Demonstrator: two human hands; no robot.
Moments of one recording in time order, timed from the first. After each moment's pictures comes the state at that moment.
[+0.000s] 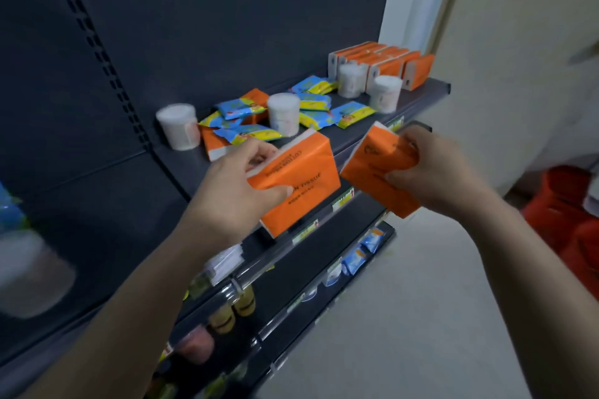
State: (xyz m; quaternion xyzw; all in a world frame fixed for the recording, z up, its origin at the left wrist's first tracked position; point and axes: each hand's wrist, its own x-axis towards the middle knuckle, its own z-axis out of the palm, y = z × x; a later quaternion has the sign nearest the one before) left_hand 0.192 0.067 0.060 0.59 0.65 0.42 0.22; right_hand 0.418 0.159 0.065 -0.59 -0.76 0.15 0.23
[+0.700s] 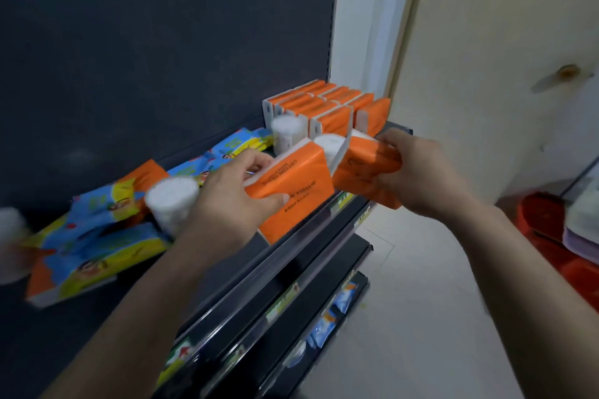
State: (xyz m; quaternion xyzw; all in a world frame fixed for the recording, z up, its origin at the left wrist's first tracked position) left_hand 0.276 0.343 0.063 0.62 0.64 0.42 0.20; right_hand 0.493 0.407 0.084 -0.59 -0.77 0.07 0.23
